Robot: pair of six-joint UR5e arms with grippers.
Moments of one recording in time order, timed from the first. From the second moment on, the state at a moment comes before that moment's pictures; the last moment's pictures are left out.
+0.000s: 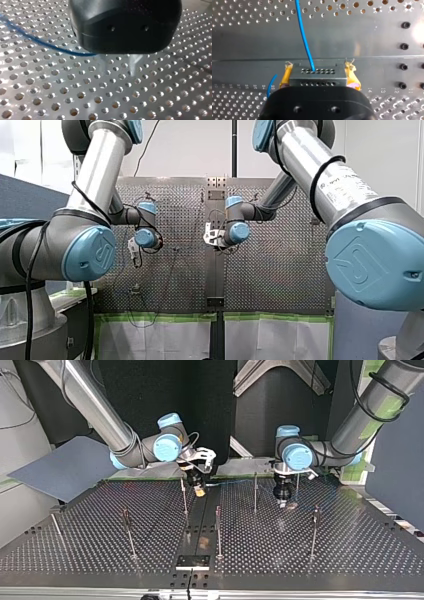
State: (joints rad) left arm -0.02 -2.04 -1.80 -2.55 -1.62 -1.79; right arm 2.25 -0.84 1.29 -0.25 1.54 1.71
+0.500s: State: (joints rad) left arm -0.04 -2.03 -1.80 -2.67 -1.66 -1.74; right arm 2.25 -0.84 1.29 -0.24 1.53 1.71
